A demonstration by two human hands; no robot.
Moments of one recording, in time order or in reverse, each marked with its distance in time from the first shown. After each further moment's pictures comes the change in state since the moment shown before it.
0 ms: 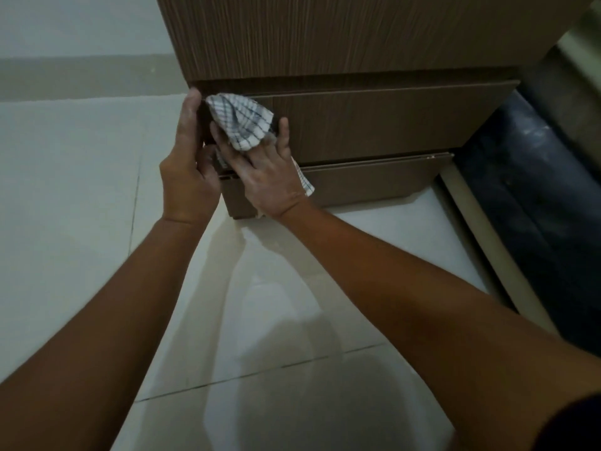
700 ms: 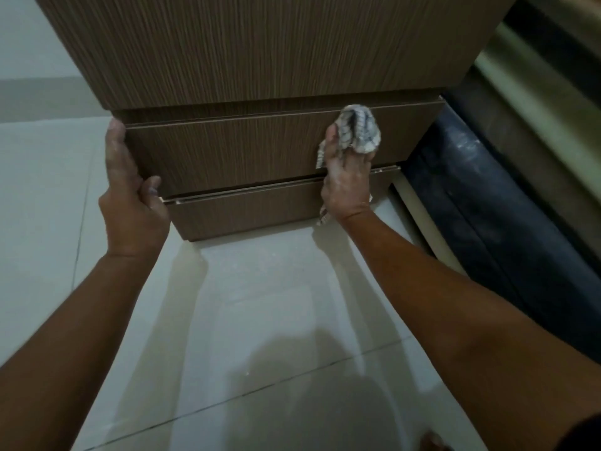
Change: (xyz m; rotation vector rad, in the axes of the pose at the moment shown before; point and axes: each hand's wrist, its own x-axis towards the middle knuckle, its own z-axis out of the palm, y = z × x) left_hand -0.007 0.002 0.013 0.015 -0.007 -0.087; right_hand -0.073 0.183 -0.043 -0.149 -0.086 0.317
